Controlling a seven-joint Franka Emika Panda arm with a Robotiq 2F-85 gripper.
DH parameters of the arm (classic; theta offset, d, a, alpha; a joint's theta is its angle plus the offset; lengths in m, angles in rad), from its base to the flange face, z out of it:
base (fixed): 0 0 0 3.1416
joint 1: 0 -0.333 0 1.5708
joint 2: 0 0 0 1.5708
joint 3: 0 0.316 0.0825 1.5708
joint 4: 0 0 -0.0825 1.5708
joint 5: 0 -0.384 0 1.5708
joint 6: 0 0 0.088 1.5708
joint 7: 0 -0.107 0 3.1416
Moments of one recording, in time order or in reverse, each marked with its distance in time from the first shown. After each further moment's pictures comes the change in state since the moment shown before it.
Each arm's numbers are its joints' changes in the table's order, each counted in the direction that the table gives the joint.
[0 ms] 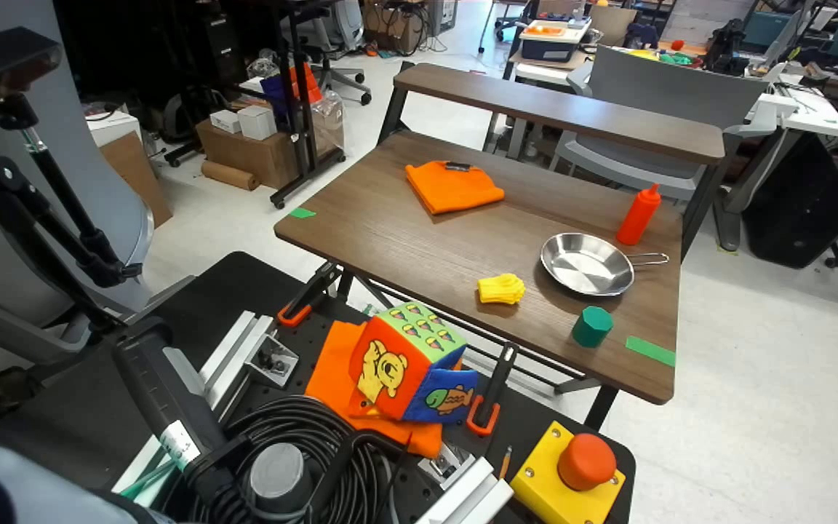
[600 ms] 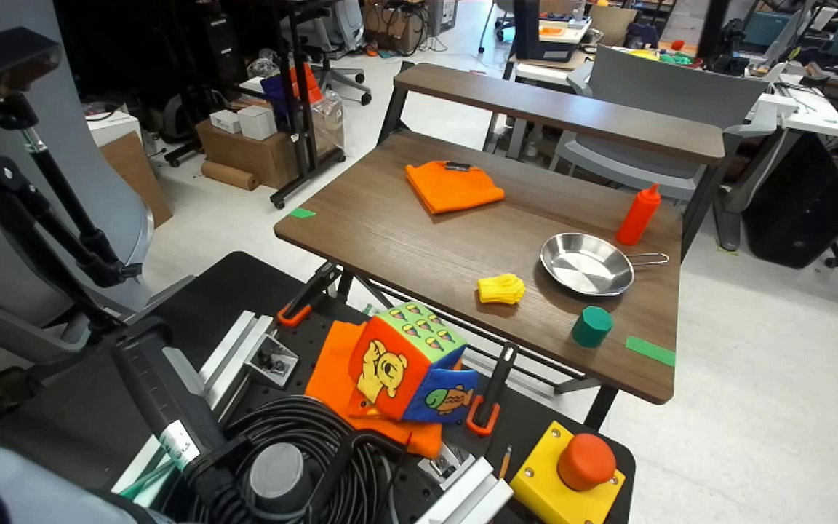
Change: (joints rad) arm 0.056 0.124 -0.140 -0.103 0.148 -0.282 0.082
